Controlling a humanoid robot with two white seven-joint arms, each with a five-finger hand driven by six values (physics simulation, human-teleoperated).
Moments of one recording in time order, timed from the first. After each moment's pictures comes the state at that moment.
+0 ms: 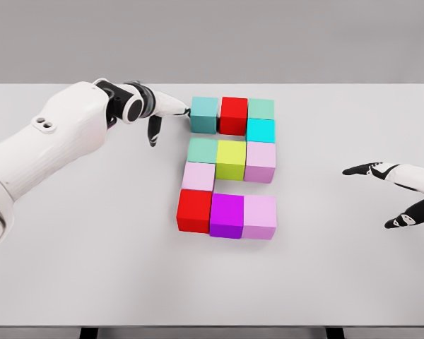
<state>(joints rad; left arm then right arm) -1.19 0.28 -1.32 -0.91 -0.36 0.11 -0.61 -0.13 -1.08 0.31 -1.50 -0.20 -0.61 0.61</state>
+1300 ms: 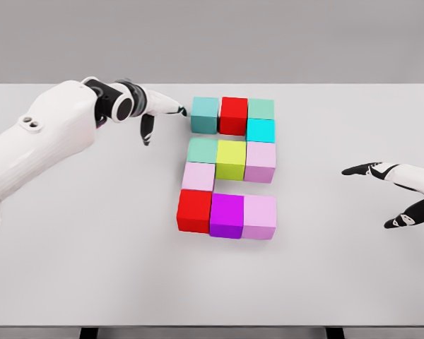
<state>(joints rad) -1.19 0.33 -1.32 -0.96 -0.35 0.10 -0.61 -0.13 -1.08 0.31 -1.50 -0.20 -0.61 0.61</state>
